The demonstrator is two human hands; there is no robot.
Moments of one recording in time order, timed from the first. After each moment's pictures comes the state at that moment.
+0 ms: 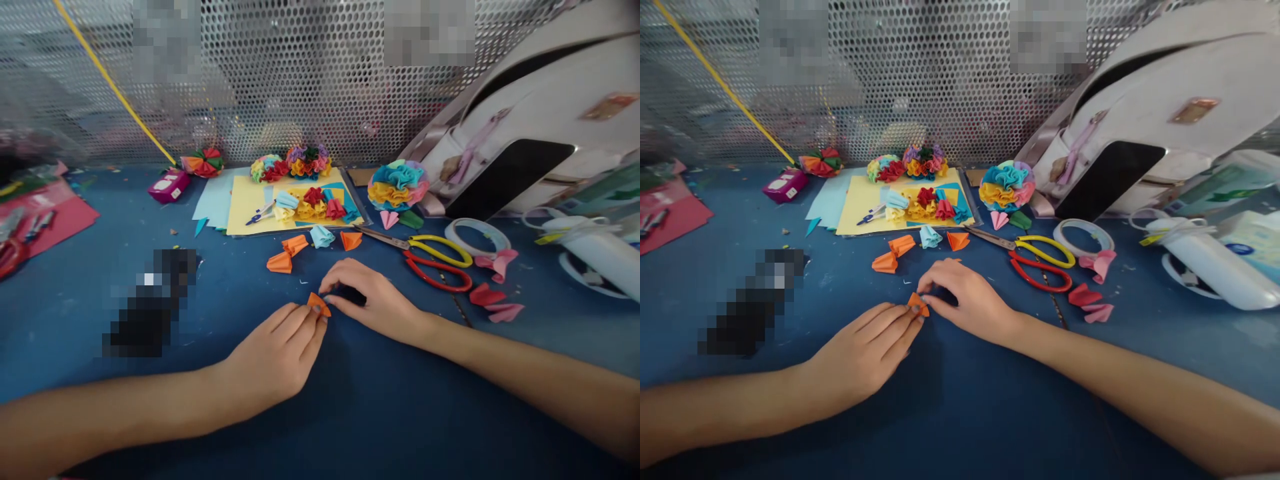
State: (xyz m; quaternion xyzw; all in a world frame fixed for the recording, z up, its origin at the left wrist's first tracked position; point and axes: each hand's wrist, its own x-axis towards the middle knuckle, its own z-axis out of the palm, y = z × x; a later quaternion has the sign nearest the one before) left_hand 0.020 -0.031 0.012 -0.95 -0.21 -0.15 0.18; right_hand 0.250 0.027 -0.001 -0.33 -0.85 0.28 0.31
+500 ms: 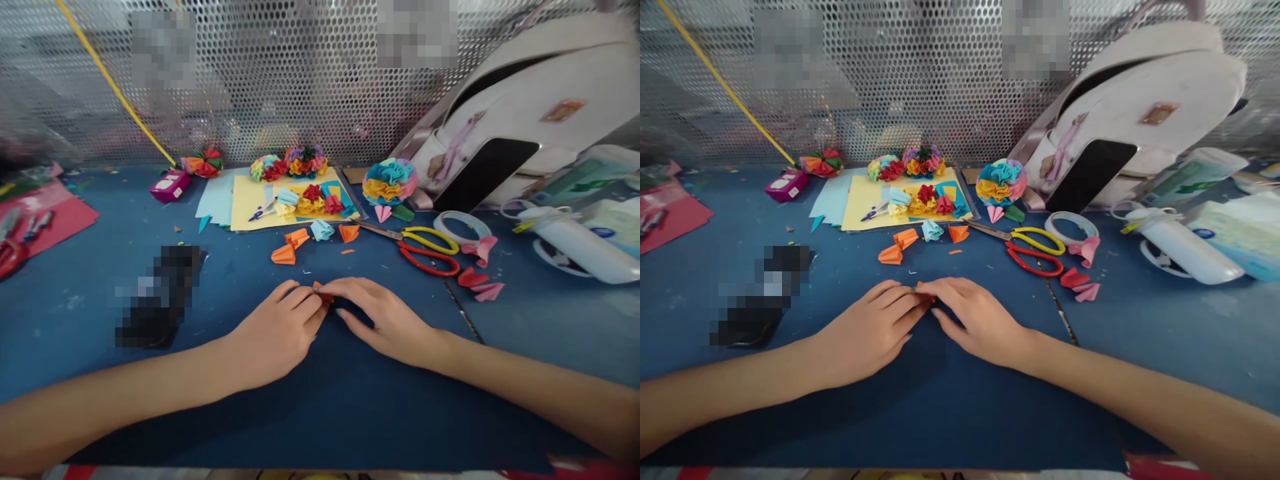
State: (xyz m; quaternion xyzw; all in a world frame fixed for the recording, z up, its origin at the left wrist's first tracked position) left_hand 0.012 -0.022 0.021 -0.97 -0.22 -0.09 0.06; right_hand 0.246 -0.022 0.004 -0.35 -0.88 0.18 0.26
